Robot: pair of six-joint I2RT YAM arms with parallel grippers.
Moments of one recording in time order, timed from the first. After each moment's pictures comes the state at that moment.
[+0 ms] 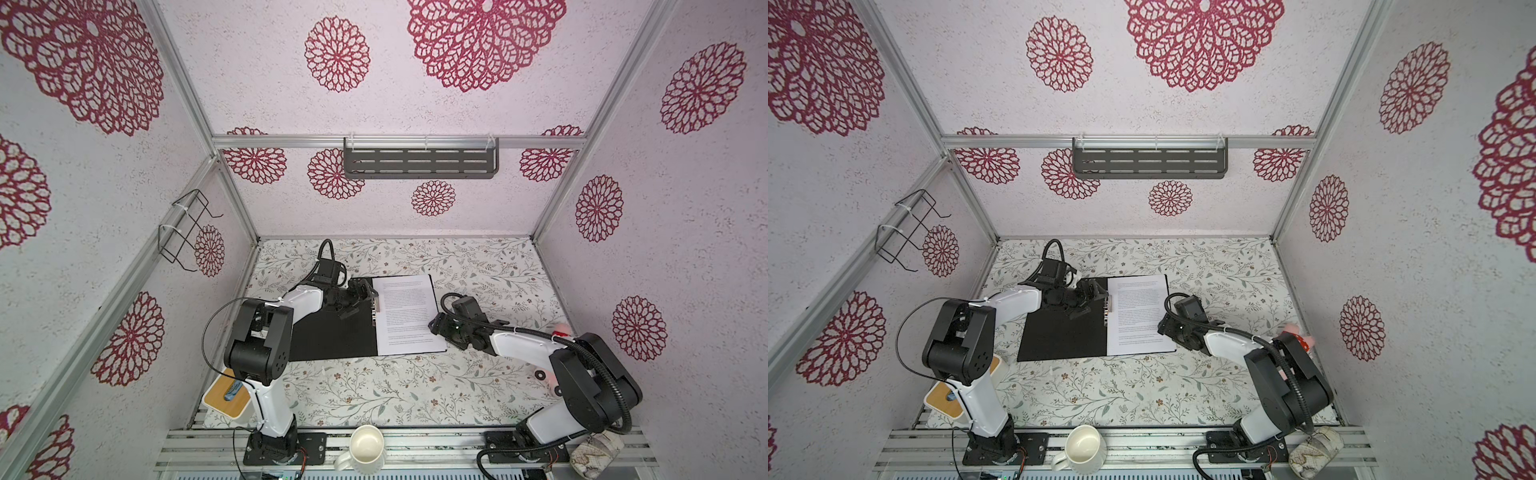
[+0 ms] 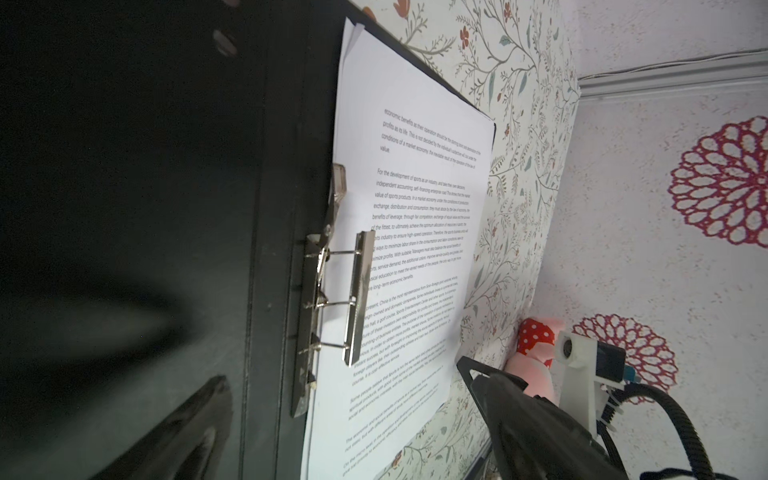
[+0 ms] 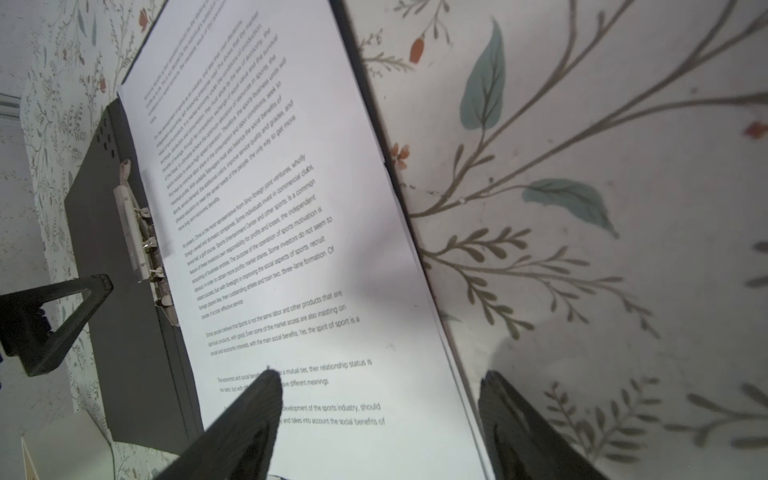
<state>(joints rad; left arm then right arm) -0.24 1.87 1.14 -0.24 0.57 -0.71 0.53 1.52 0.70 -0.08 -0.08 0.93</state>
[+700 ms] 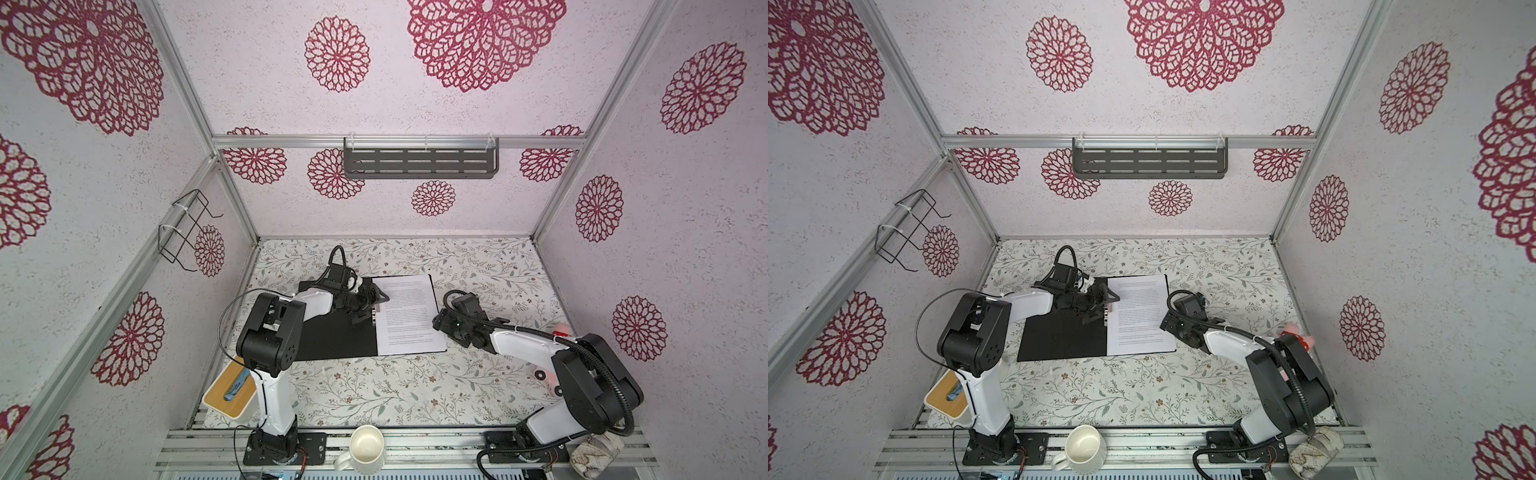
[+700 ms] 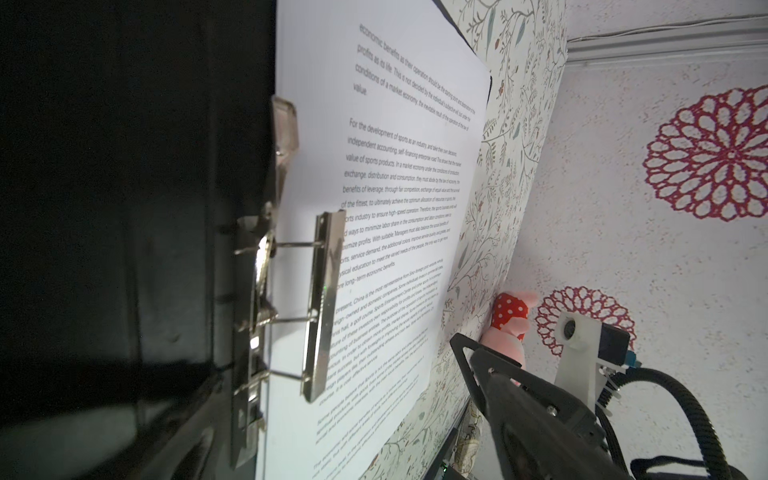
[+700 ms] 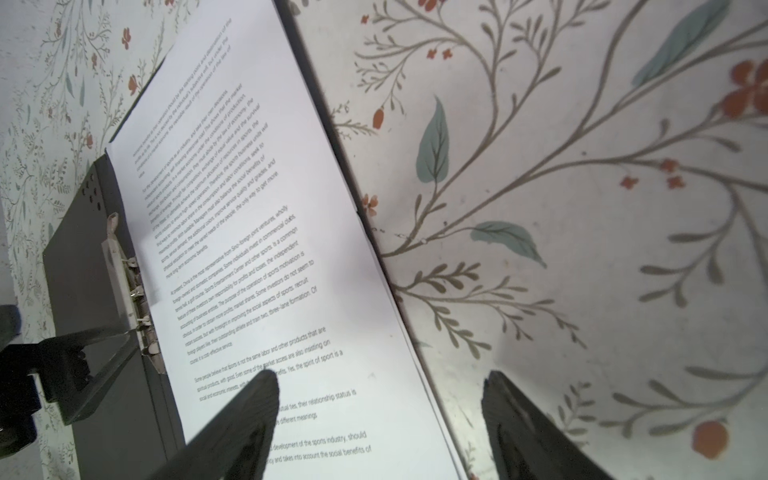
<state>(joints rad) -0.29 1.97 1.14 -0.12 0.67 -0.80 0.53 1.52 0.72 -0.12 0.03 0.96</state>
